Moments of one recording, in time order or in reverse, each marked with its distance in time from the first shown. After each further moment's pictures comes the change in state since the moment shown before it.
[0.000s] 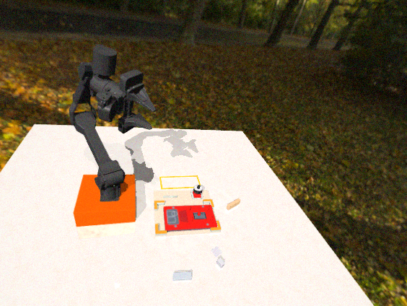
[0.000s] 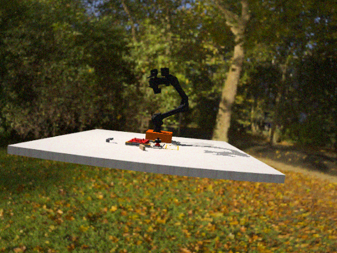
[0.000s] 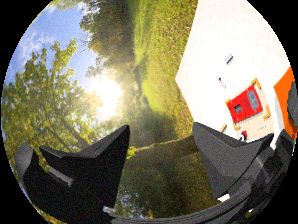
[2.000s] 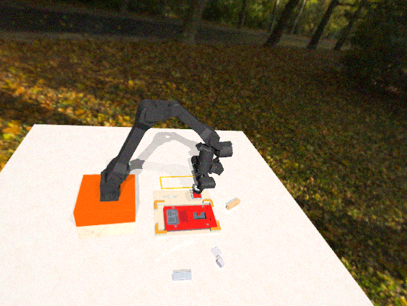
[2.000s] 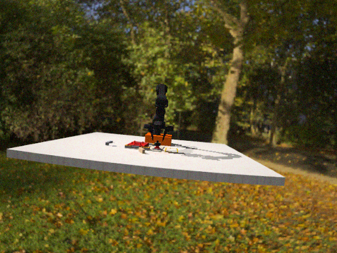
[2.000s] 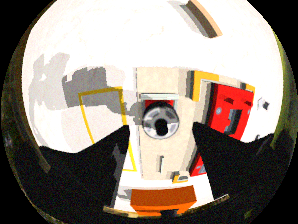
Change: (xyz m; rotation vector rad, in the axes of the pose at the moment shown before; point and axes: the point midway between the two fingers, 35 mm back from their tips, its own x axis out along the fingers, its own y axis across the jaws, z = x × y) arm 0.190 -0.343 -0.208 -1.987 1.470 -0.750
